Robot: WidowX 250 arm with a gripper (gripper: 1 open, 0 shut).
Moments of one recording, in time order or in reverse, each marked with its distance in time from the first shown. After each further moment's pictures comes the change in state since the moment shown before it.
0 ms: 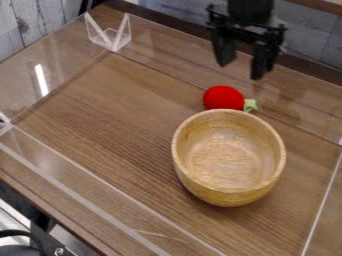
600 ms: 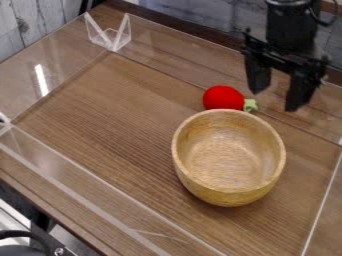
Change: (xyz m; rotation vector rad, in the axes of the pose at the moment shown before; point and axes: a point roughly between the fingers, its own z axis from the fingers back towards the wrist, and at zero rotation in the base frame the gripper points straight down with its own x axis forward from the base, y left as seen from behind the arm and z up) arm -0.006 -0.040 -0.022 -0.023 0.053 -0.067
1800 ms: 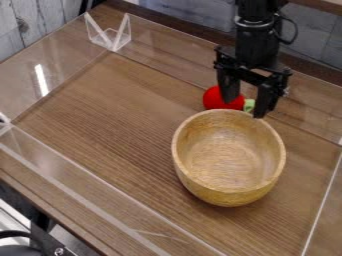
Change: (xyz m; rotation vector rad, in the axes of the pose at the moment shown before) arm -0.003 0.053 -0.028 0.014 0.039 0.125
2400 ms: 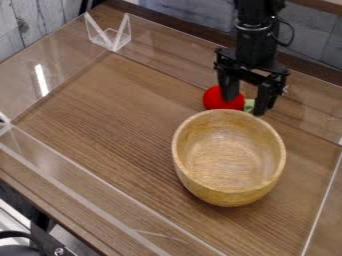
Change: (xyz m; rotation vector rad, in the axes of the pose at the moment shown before) arm 0.016 0.007 -0.013 0.018 -0.013 0.027
